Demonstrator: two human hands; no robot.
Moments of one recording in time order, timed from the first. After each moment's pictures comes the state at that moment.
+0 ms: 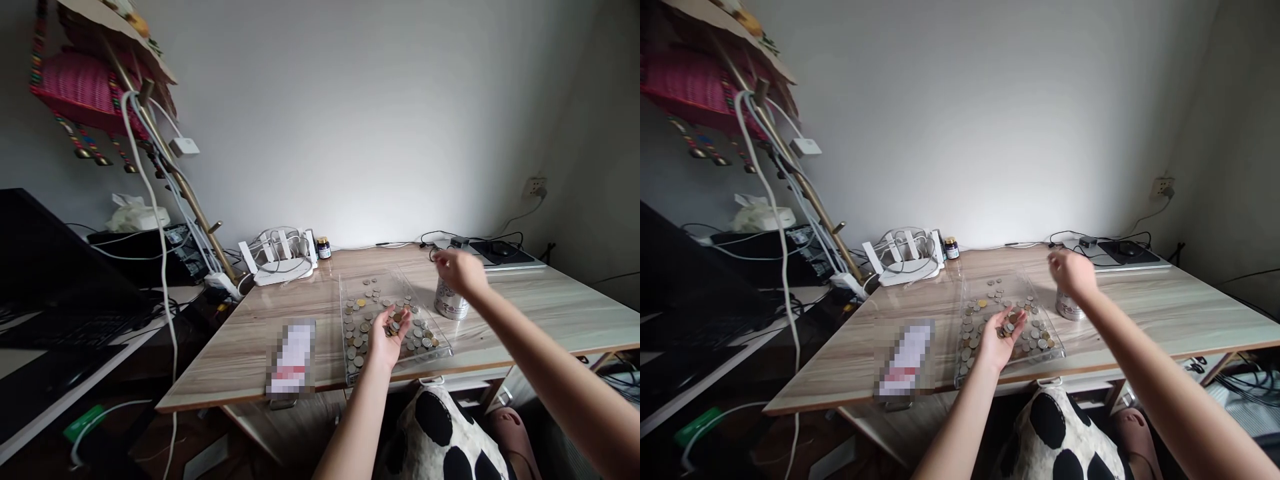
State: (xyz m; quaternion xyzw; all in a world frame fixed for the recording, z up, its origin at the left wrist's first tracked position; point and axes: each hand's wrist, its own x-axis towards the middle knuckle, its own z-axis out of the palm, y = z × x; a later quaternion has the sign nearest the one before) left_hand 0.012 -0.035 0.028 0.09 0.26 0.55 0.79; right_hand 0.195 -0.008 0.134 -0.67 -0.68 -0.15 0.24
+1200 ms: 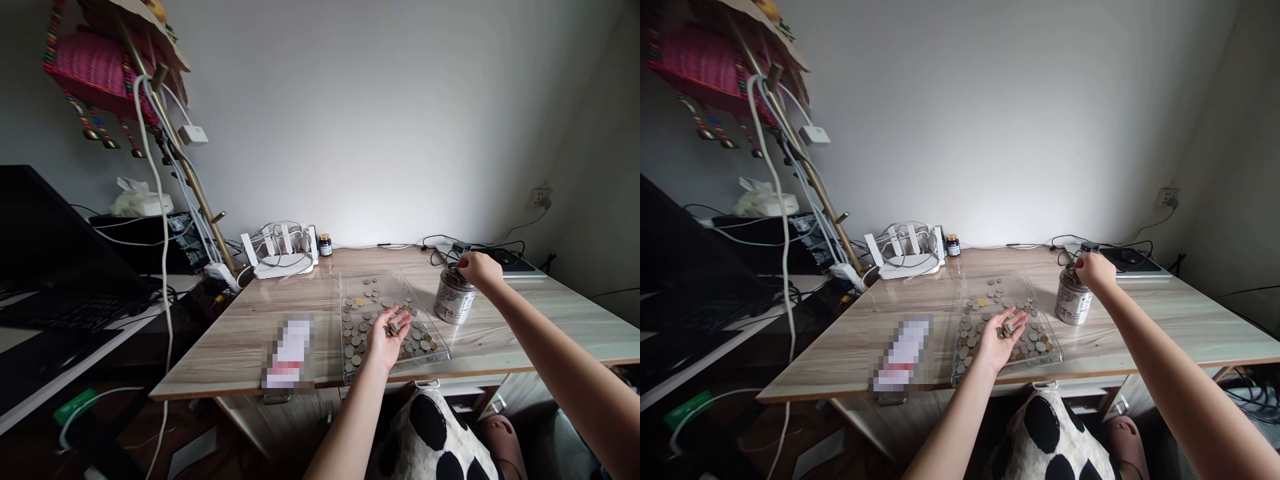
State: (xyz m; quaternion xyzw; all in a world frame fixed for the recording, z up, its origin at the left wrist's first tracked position) left_hand 0.010 -0.036 0.028 0.10 0.26 0.54 0.80; right_hand 0.253 0.023 0.134 -0.77 -0.61 -0.12 0.18
